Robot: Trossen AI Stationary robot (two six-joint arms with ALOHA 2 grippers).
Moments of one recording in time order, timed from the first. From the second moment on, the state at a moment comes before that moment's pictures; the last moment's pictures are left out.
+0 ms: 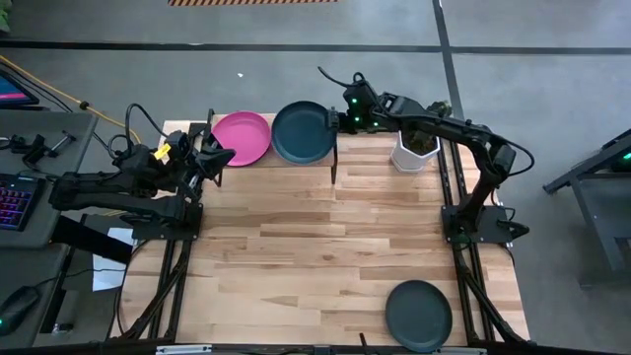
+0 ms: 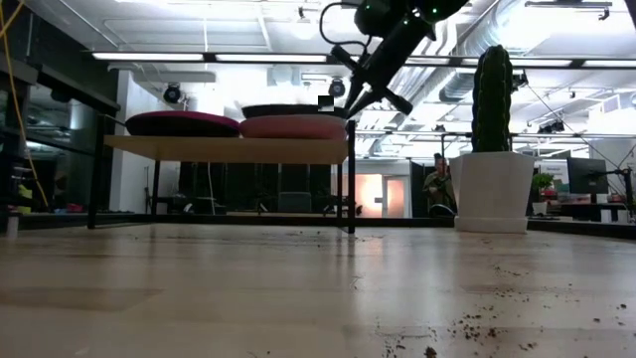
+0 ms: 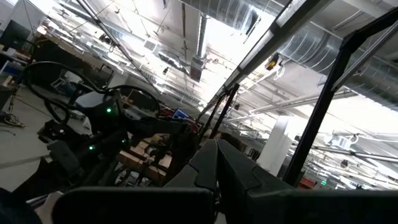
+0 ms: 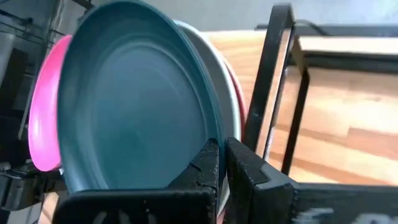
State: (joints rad) left arm 0.01 0.55 0.62 0.38 -0.14 -0.44; right arm -0.52 1.73 1.57 -0.61 -0.03 0.88
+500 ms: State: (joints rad) left arm 0.01 0.55 0.62 0.36 -0.14 -0.44; right arm -0.52 1.77 1.57 -0.61 -0.04 0.87
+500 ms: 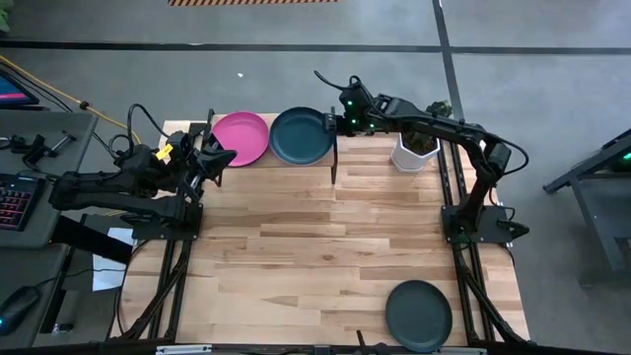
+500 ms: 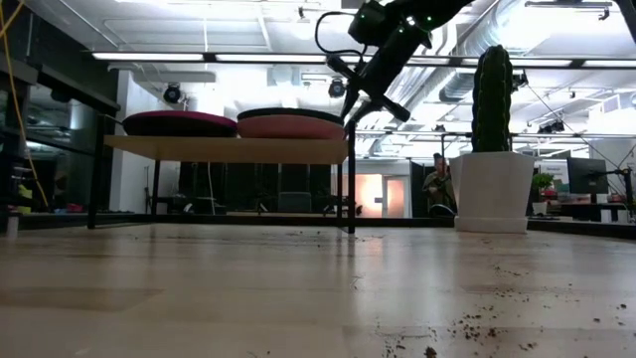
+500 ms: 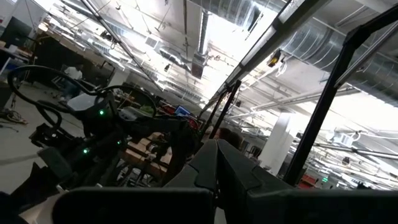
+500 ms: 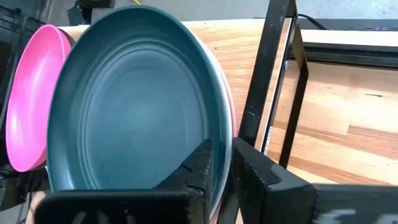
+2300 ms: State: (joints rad) left arm 0.01 0.56 0.62 0.33 -0.14 -0.44; right arm 0.05 0.87 0.67 0.10 0.12 0.60
